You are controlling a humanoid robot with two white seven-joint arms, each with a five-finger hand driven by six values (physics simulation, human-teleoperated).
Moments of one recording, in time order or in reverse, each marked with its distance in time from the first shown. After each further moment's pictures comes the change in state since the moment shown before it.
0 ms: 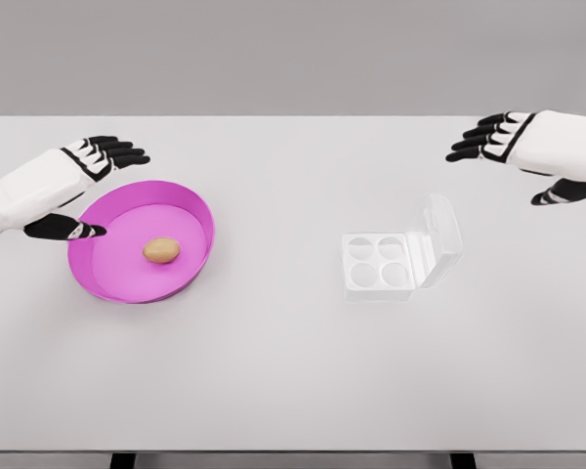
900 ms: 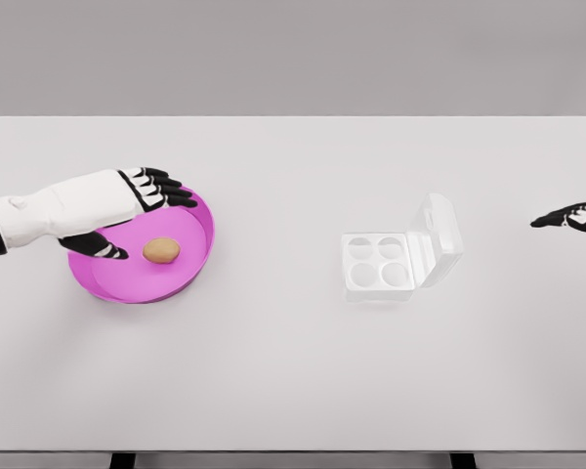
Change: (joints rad) left arm -0.117 -0.081 -0.019 -0.076 0.007 -0.002 -0.423; right arm 0.471 -0.093 -0.257 0.186 -0.137 0.000 0.000
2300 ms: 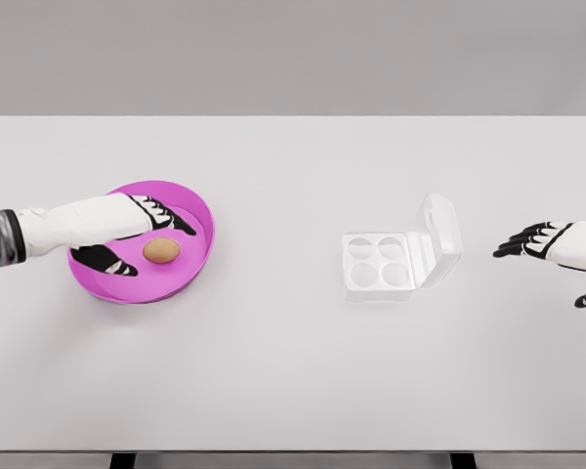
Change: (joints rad) left arm -0.081 0.084 -0.231 0.022 0.092 0.194 -0.004; right arm -0.020 0.013 0.069 -0.121 0.129 0.000 0.000
